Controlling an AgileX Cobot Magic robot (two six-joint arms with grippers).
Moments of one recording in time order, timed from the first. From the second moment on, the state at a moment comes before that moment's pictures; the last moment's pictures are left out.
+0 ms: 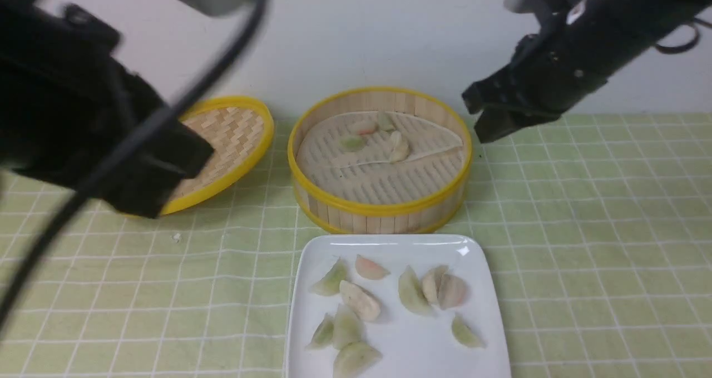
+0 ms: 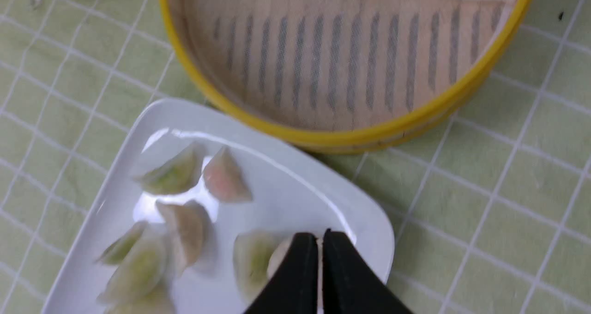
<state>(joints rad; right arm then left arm) 0.35 1.83 -1.72 0.28 1.17 -0.12 -0.56 1.06 -1.44 -0.13 1.25 0.11</state>
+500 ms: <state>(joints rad) 0.37 2.48 -2.42 0.25 1.21 -0.13 -0.56 0.70 -1.44 0.19 1.28 -0.15</state>
